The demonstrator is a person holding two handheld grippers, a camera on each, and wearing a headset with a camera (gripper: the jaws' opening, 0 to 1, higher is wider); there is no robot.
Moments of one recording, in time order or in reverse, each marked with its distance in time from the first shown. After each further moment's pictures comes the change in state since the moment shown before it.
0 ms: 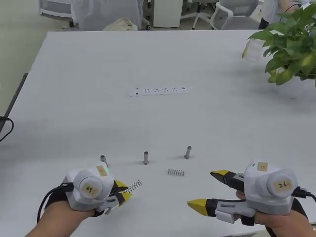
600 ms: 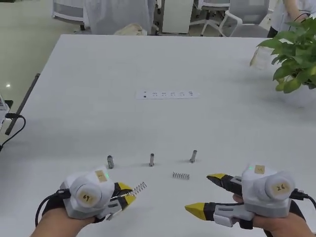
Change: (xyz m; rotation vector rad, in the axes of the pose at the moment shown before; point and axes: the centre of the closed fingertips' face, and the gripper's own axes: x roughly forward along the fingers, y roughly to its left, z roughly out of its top) left arm -0.029 -0.018 0.020 0.018 -0.076 0.027; right arm 0.009 0.018 0.010 -0.041 0.006 0.061
